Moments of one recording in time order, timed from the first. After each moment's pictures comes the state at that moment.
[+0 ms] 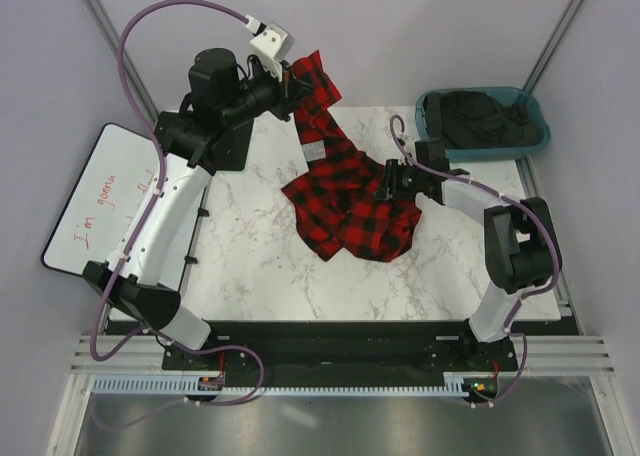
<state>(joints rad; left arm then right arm) -0.45 1.55 1.87 -0.40 0.37 0.06 0.23 1.77 1.12 -0.13 -0.45 0.26</state>
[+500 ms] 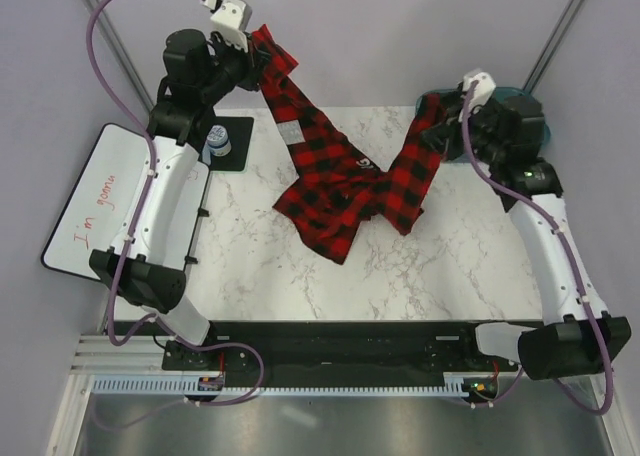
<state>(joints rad) -0.28 1.63 1.95 -0.36 0.28 0.05 0.12 1.27 1.29 -0.34 -0.55 -0.01</state>
